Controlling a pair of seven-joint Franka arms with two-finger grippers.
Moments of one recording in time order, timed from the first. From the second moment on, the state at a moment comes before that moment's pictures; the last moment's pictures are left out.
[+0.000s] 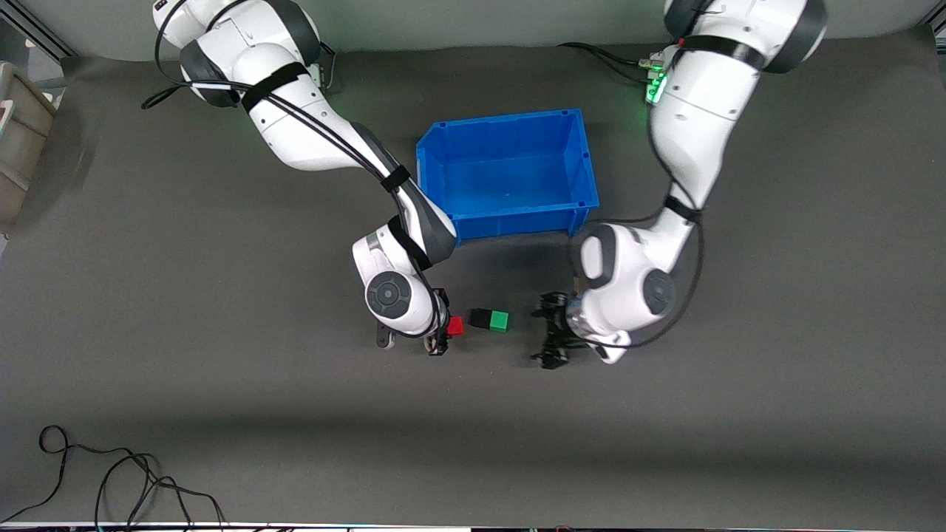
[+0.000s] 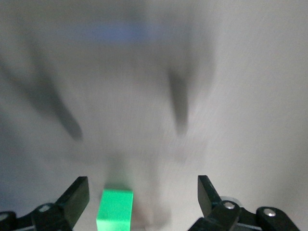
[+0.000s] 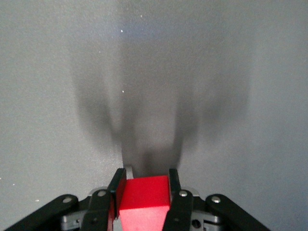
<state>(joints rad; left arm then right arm) -0.36 0.78 -0.07 -1.56 -0.64 2.41 -1.45 0.59 0.96 -0.03 -1.24 0.21 2.20 2.07</state>
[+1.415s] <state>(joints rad) 0.19 0.35 -0.07 -1.53 -0.24 1.64 -0.60 0.64 0.97 -0.04 -1.22 0.21 2.20 2.12</state>
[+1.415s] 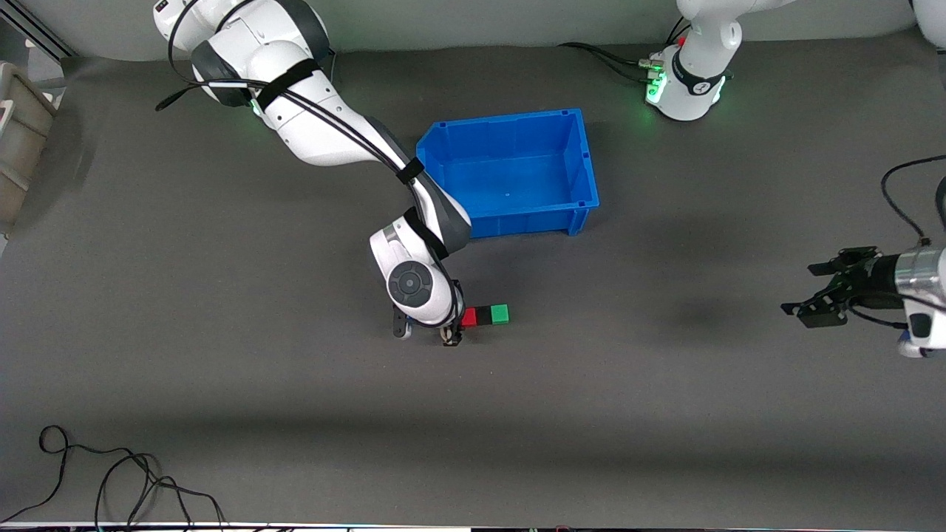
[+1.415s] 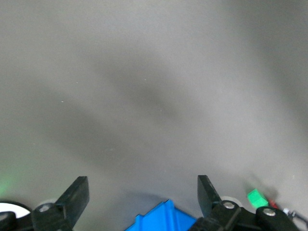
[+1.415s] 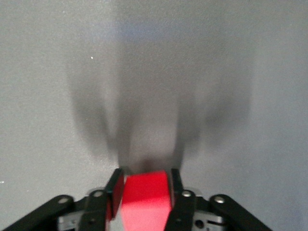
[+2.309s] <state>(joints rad) 0.06 0.11 -0.09 -1.50 -0.01 1.56 -0.01 0.45 0.63 -0.05 -1.11 0.22 1.79 1.73</state>
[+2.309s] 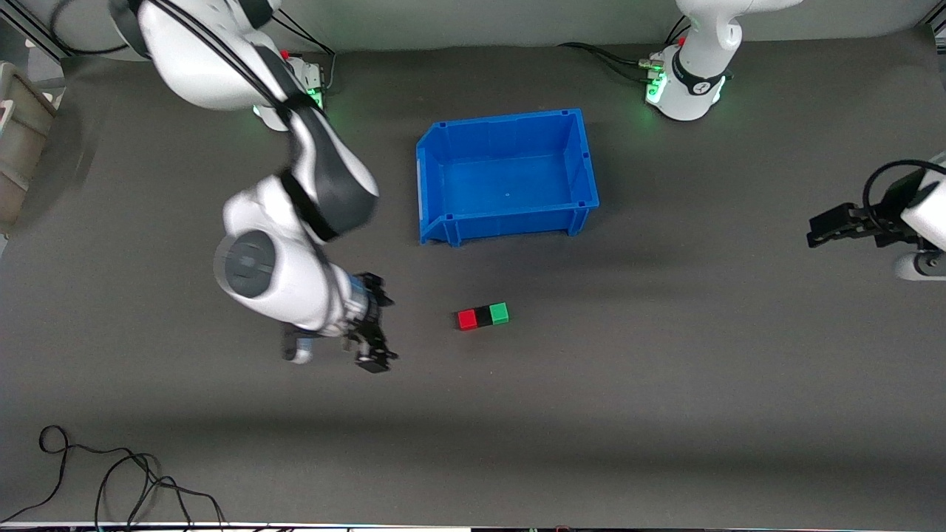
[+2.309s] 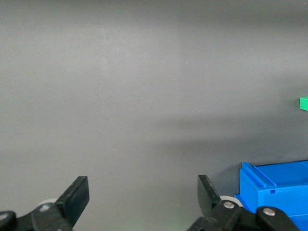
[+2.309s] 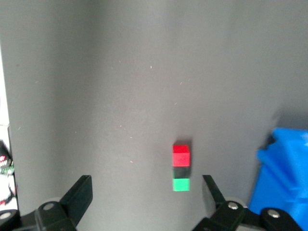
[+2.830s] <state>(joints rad) 0.06 0.08 -0.14 -1.53 0.00 1.56 0.04 0.29 0.35 -0.10 -1.20 0.22 1.45 1.04</state>
